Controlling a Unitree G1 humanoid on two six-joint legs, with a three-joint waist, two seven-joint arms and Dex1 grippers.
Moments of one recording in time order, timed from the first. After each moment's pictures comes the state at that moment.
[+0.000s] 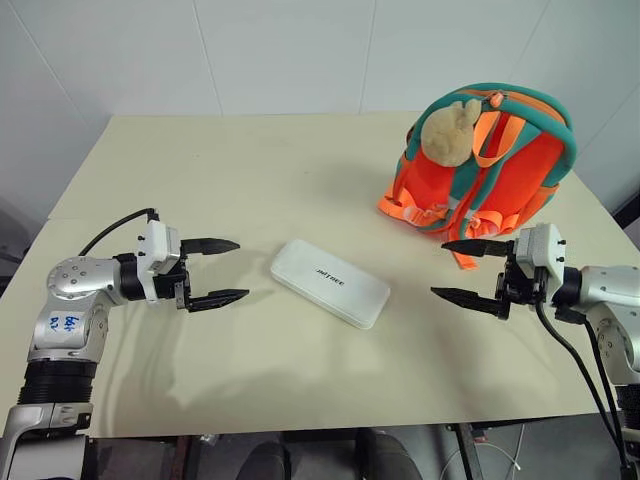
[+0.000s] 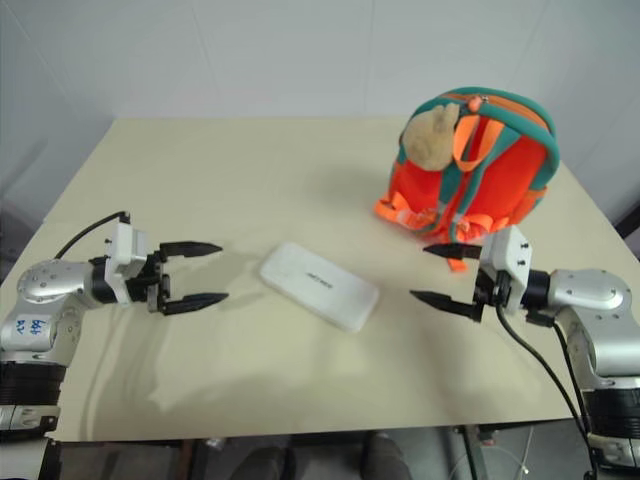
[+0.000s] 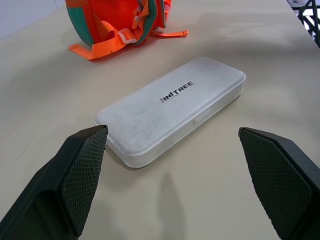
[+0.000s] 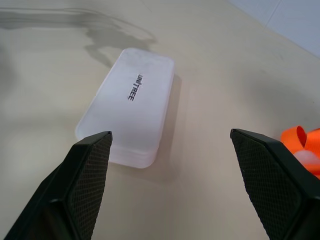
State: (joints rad) left arm -0.45 0.75 0.14 0.19 -0.44 0.08 -1.27; right arm -0.33 -0.83 -0.17 -0.02 0.47 0.13 1.23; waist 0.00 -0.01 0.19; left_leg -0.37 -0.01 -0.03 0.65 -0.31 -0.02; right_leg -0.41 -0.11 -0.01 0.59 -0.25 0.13
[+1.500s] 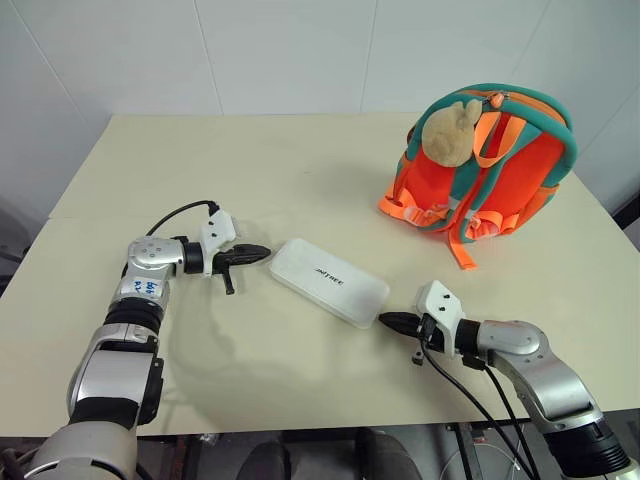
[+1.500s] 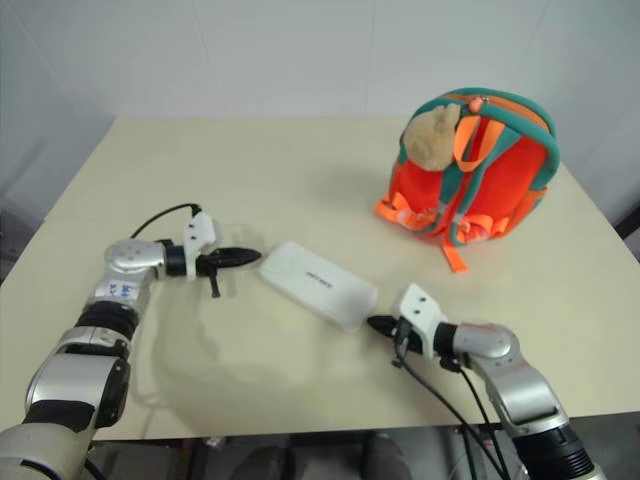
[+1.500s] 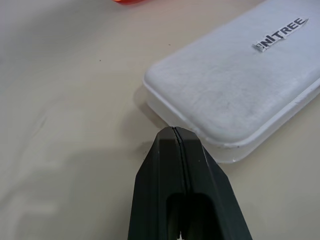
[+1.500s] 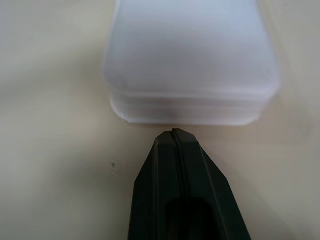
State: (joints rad) left arm -0.90 0.53 -0.03 1.01 -0.06 -0.34 -1.13; right arm -0.18 -0.62 0.12 -0.23 0.23 0.39 0.86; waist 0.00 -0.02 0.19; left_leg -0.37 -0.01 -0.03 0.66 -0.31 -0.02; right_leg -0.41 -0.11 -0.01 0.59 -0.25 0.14
